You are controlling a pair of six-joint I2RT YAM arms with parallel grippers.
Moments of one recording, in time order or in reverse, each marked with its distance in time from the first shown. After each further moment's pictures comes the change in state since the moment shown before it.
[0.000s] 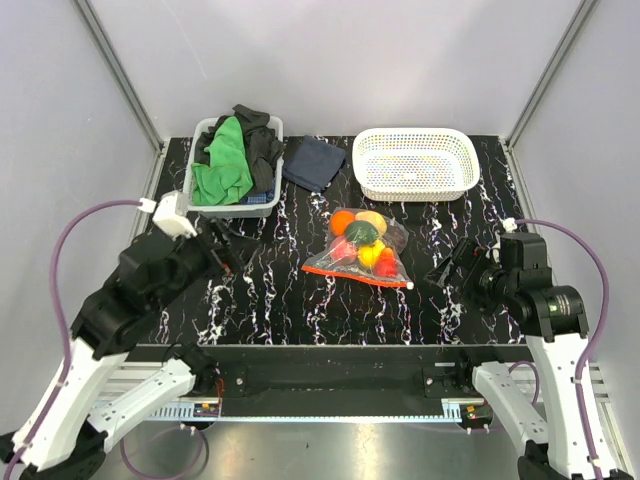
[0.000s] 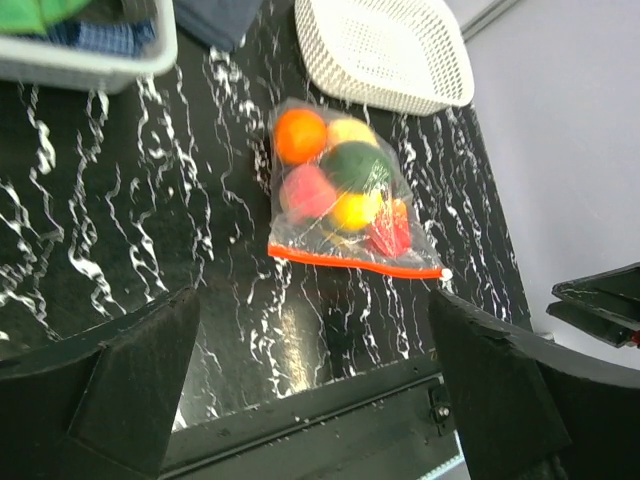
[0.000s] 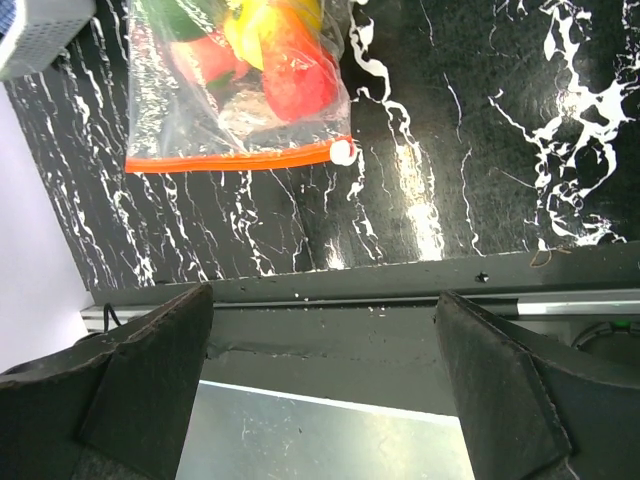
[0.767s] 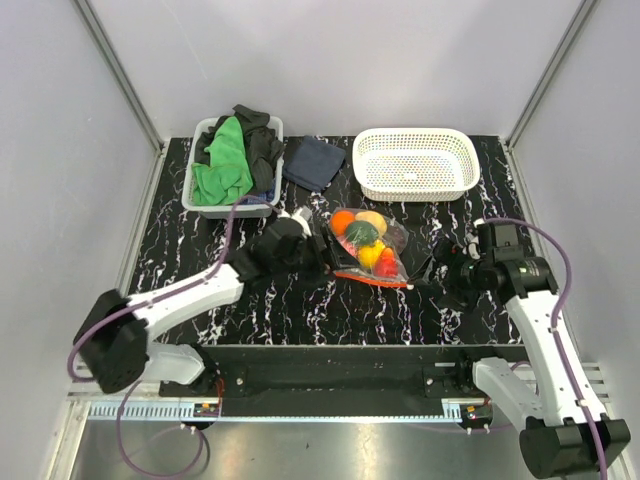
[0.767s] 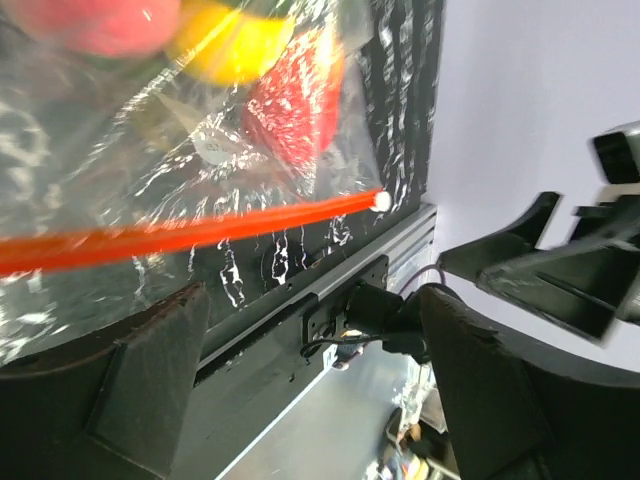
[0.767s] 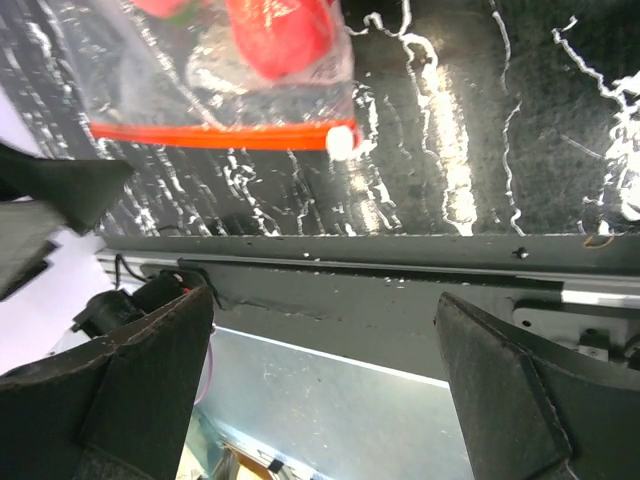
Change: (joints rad) left arm -0.174 0.636 -0.318 0.745 0.383 -0.456; right arm -0.001 0.161 -0.130 0.093 -0.164 0.002
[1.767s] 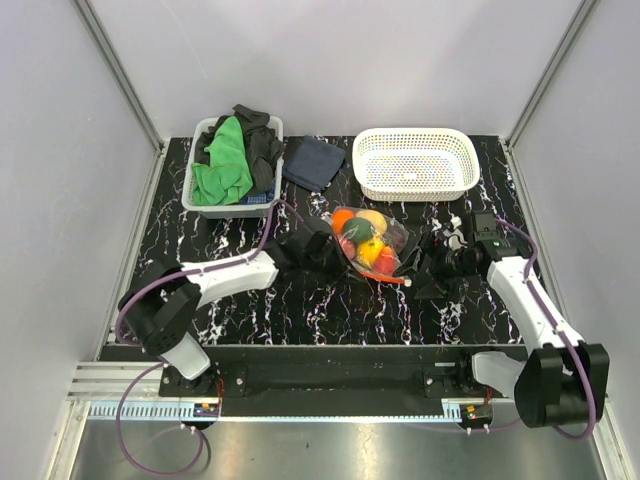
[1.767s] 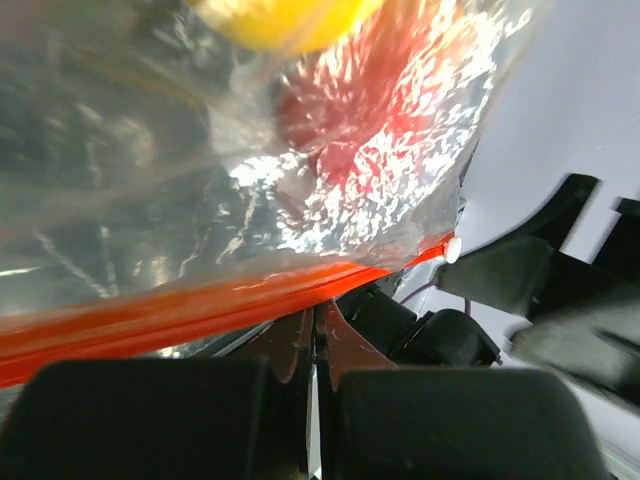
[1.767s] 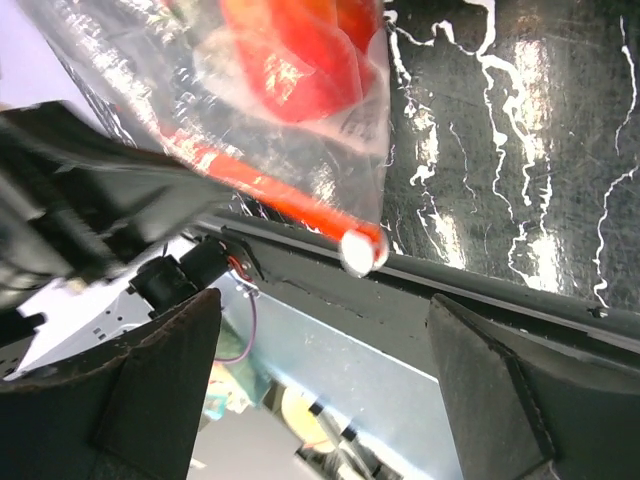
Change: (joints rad) left arm -0.062 0.344 0.124 0.055 0.046 -0.131; right arm -0.029 0.262 -0.101 0.252 -0.229 -0.020
